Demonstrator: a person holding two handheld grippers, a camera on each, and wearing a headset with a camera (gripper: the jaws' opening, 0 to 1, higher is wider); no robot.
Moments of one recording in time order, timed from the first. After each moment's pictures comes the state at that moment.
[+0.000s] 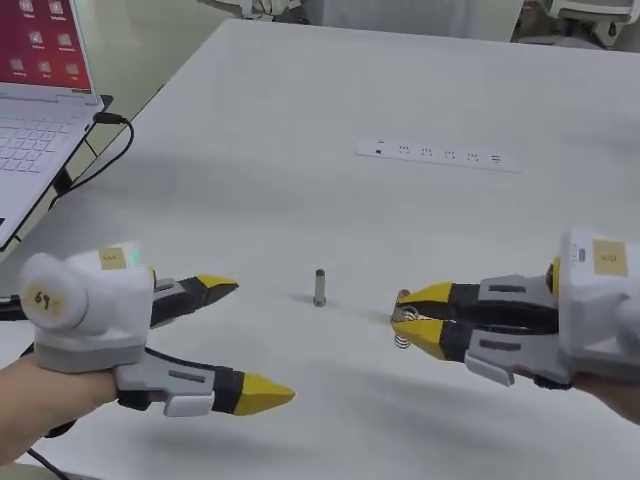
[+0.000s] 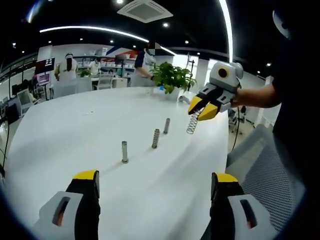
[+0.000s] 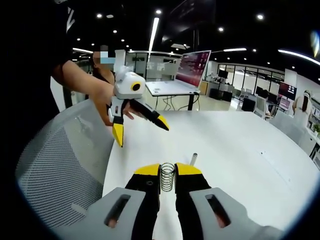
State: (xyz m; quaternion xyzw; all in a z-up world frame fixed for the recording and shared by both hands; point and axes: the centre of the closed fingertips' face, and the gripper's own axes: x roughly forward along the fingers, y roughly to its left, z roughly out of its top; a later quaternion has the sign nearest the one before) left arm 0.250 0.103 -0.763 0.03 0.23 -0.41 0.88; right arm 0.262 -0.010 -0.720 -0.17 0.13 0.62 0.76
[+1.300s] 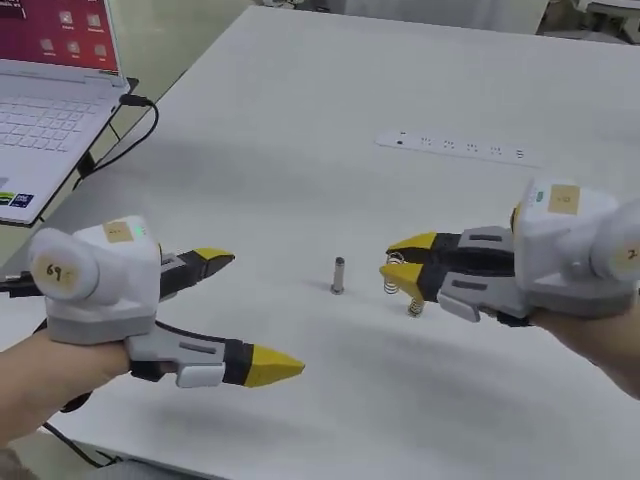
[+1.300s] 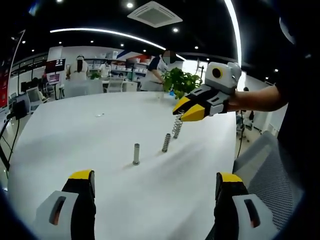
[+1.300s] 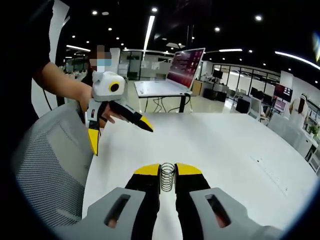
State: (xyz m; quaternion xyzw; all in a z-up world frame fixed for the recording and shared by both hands) left arm 0.259 0.120 -0.758 0.01 0.22 -0.38 0.90; right arm 0.303 0.038 -0.714 -0.17 0.12 0.60 0.77
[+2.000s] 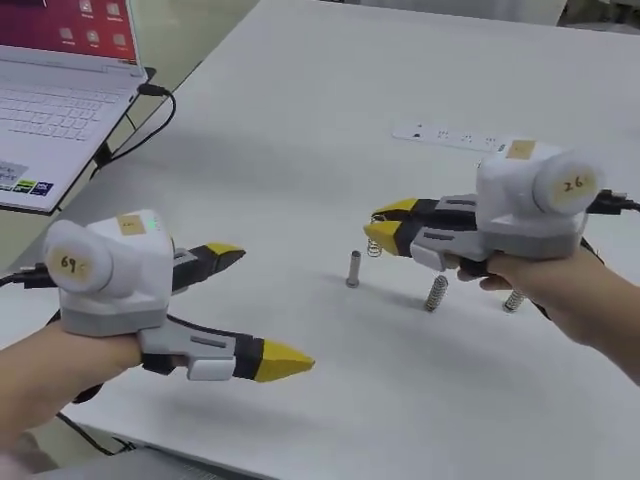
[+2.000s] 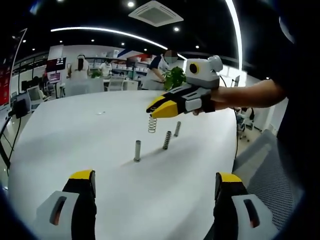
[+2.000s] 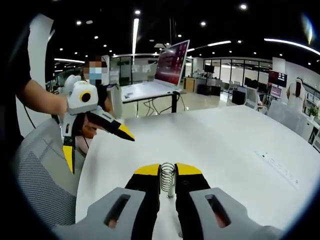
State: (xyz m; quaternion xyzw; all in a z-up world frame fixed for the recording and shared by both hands) left arm 0.256 0.126 -0.761 0.01 0.22 -0.37 0.90; right arm 0.343 0.075 -0.724 -0.13 0.15 0.58 0.79
